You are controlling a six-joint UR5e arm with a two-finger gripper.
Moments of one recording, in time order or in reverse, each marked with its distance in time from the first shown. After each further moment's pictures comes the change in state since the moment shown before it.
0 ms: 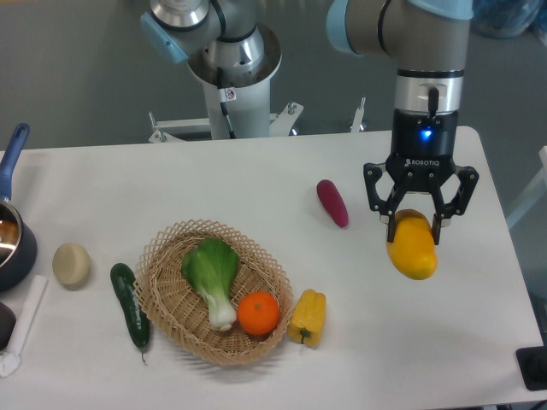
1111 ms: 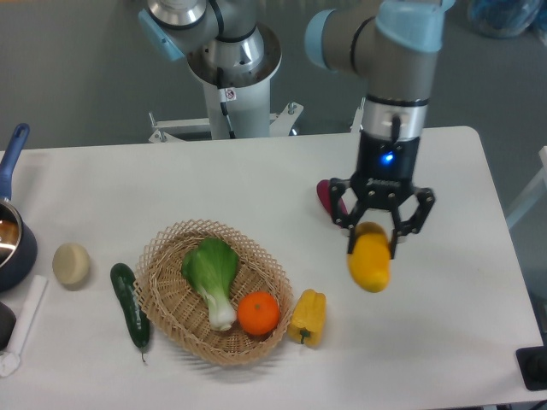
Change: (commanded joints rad) arm -0.138 -0.014 -0.089 -0.003 0.050 -0.115
